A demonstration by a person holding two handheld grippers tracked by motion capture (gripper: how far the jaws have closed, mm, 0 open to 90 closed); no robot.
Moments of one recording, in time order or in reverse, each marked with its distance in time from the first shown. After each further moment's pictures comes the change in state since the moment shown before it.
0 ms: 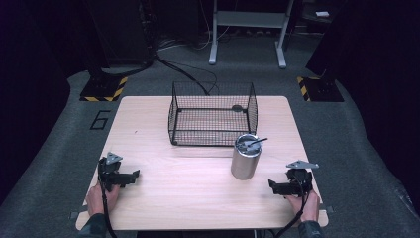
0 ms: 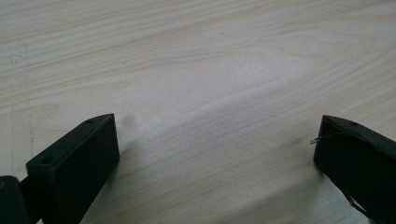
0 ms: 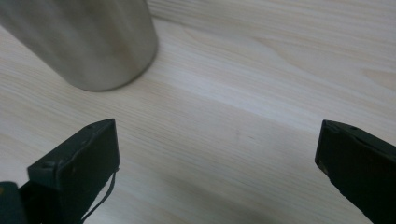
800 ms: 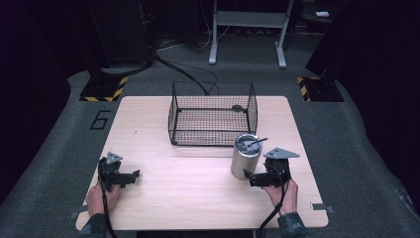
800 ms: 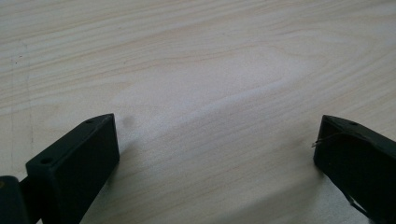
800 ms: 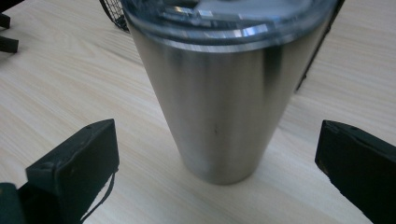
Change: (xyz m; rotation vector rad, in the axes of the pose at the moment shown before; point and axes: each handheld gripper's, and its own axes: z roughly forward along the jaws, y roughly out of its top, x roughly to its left) left arm 0.000 0.000 0.001 -0.005 0.001 -0.006; right arm 0.072 0.062 -0.016 -0.142 0.135 -0.085
